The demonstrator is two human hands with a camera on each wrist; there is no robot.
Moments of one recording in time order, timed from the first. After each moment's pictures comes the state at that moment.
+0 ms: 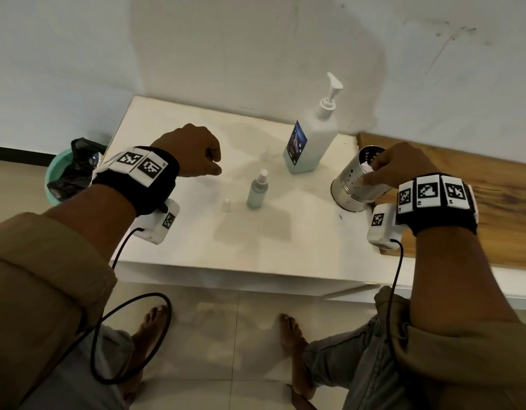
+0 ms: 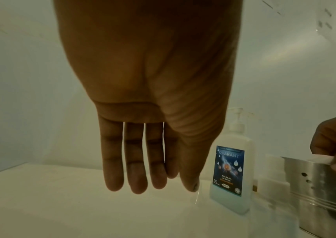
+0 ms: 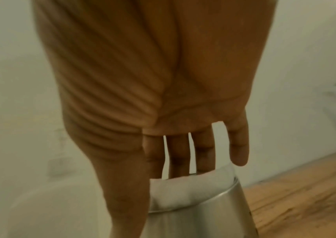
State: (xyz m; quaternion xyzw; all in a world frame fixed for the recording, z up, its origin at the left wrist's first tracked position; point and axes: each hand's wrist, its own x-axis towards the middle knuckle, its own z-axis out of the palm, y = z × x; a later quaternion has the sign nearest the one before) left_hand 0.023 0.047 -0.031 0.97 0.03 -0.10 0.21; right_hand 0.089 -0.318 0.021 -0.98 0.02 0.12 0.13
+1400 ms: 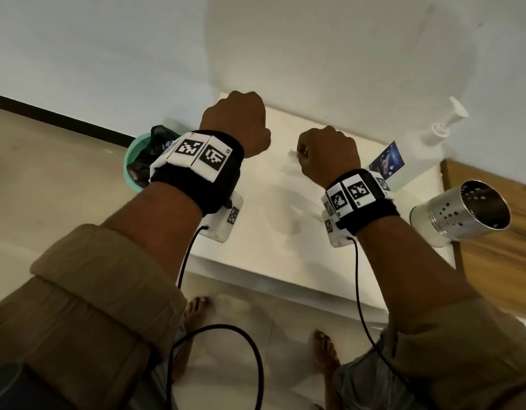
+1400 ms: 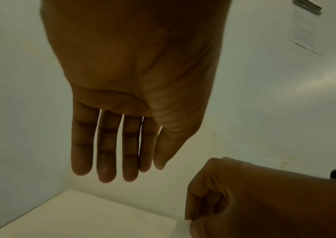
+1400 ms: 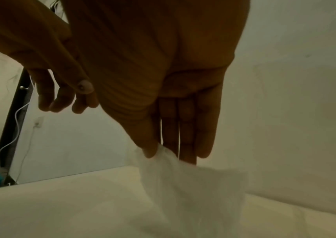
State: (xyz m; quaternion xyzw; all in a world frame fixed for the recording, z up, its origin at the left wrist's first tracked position) left_hand 0.002 0.114 0.001 0.96 0.17 0.02 0.21; right_hand 0.075 -0.049 -0.041 -0.96 -0.29 -0.02 -0.03
